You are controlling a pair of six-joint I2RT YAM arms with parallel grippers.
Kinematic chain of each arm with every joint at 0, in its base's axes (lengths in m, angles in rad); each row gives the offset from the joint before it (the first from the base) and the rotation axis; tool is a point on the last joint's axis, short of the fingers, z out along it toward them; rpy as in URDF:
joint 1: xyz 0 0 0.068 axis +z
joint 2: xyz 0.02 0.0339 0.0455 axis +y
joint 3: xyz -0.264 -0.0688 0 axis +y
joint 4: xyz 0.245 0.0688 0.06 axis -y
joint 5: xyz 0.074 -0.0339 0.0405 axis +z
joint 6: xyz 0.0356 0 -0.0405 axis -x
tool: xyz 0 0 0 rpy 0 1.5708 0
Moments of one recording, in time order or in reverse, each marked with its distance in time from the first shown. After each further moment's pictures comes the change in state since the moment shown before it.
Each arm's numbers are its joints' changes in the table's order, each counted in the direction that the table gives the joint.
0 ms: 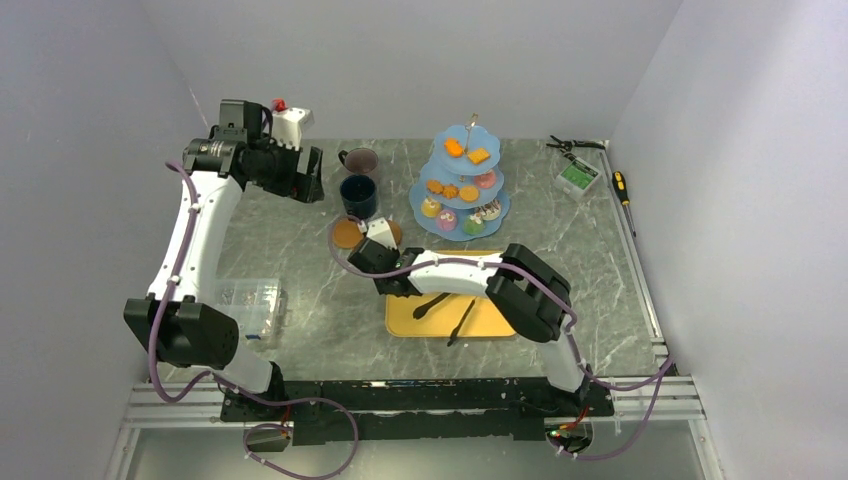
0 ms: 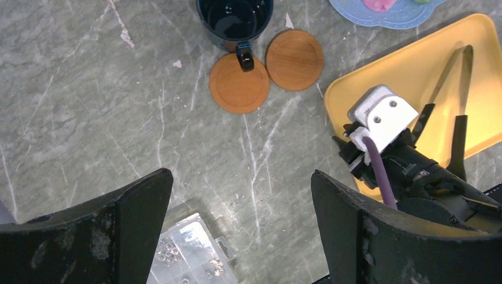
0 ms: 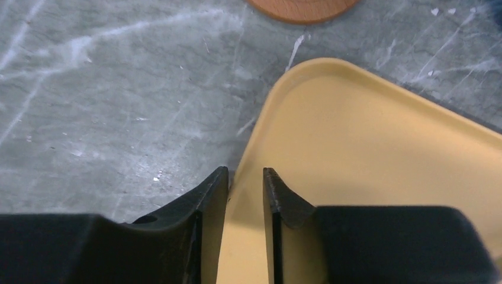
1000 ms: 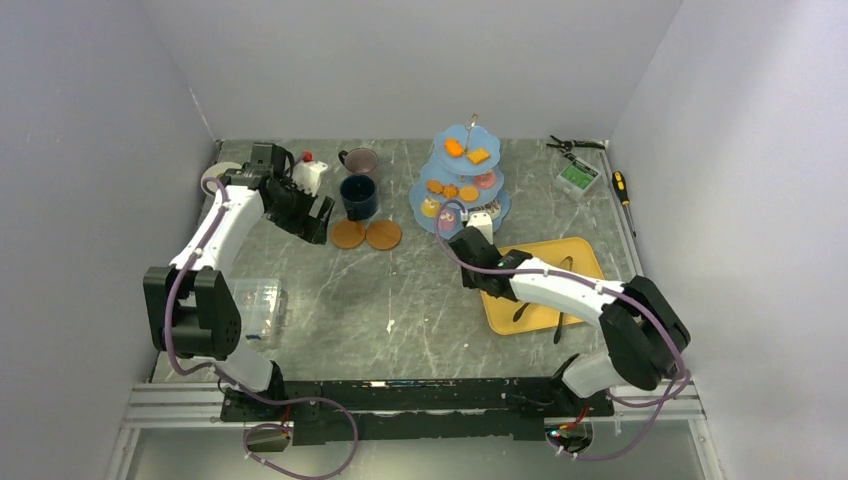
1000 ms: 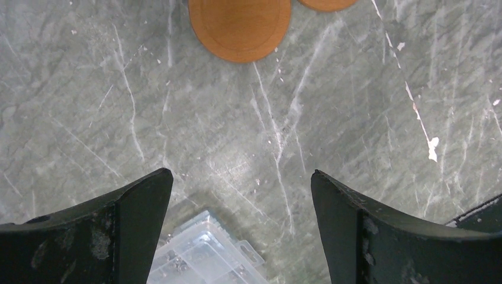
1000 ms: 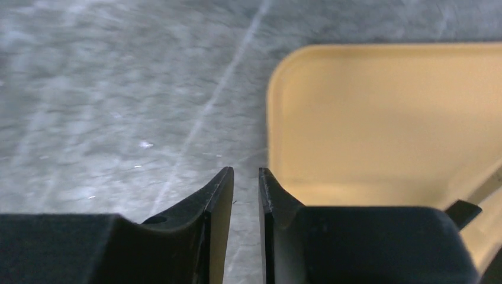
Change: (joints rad) left arm 0.008 0.039 0.364 0.145 0.021 -0.201; right arm -0.323 -0.582 0.613 0.050 0.035 0.031
